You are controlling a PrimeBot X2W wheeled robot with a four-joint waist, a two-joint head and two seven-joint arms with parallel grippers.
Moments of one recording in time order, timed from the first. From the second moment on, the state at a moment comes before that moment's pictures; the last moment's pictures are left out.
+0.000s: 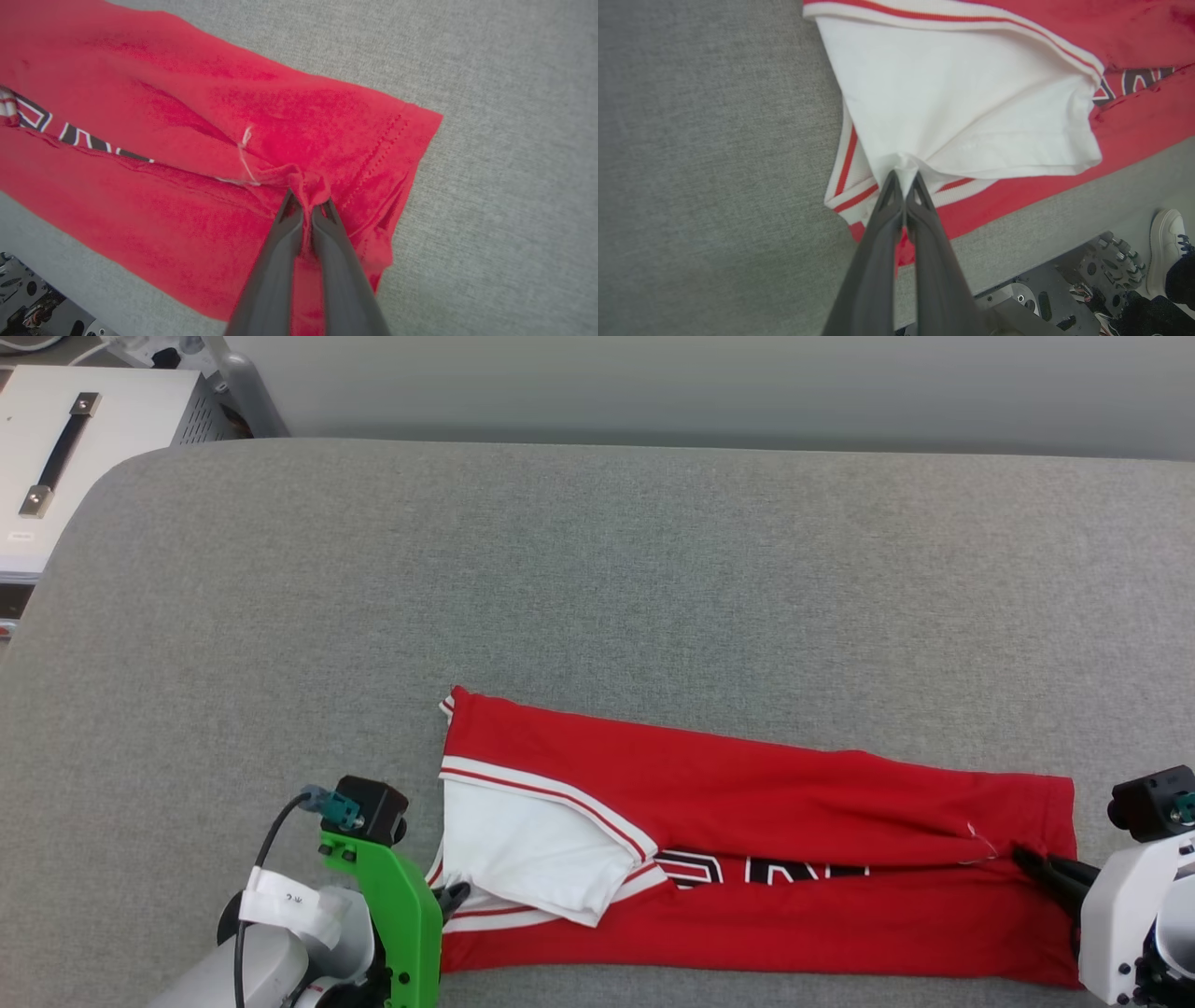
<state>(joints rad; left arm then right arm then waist) -0.30 0.63 -0.78 0.07 -0.99 0.10 0.42 -0.14 -0.75 0.46 0.17 0.82 0.13 0.30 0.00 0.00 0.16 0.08</state>
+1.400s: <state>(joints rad) -0.22 0.39 -0.36 -0.03 -0.53 0.04 -0.26 0.05 -0.51 -0.06 0.05 0.81 0.13 0.65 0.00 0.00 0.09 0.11</state>
